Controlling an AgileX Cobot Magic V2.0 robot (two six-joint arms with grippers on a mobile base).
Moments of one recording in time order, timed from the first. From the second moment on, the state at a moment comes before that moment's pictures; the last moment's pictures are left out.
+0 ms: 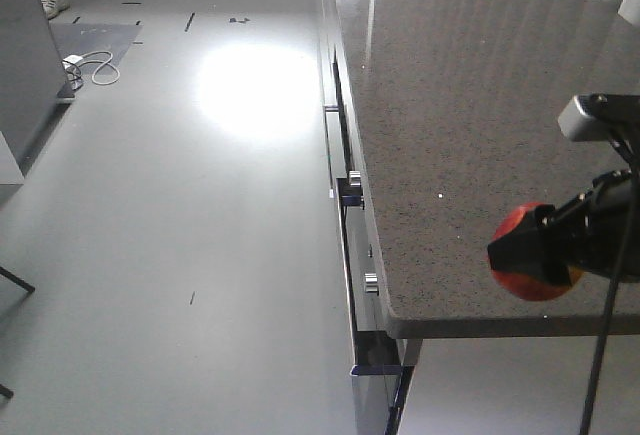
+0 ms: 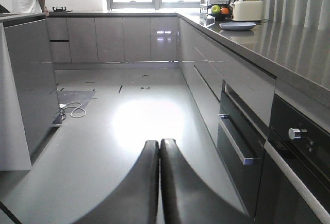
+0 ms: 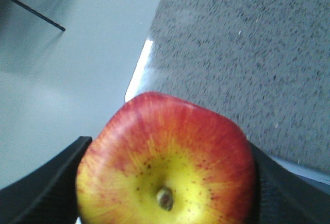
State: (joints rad) left arm 0.02 -0.01 0.02 -0.04 0.10 -0.04; right arm 0.06 1.16 -0.97 0.45 0.95 -0.36
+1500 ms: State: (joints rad) left arm 0.02 -0.01 0.02 -0.04 0.10 -0.04; right arm 0.06 0.33 -0.58 0.55 1.24 -0.38
